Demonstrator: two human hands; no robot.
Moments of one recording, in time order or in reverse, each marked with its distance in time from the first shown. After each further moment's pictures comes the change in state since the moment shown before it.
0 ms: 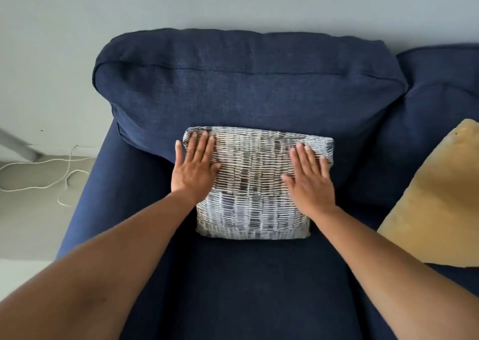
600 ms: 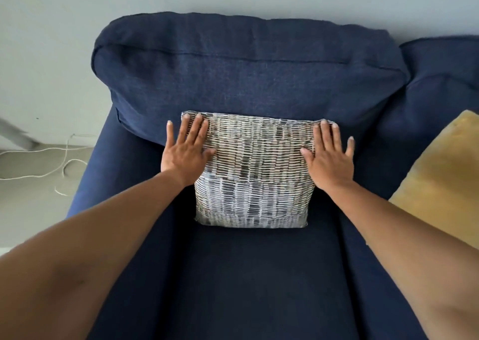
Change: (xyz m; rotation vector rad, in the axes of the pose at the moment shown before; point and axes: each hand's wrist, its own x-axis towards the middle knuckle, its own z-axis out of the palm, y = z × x) left_hand 0.004 -0.025 -0.013 0.028 -0.016 0.005; right_hand 0.023 0.040 -0.017 0.027 0.002 0.186
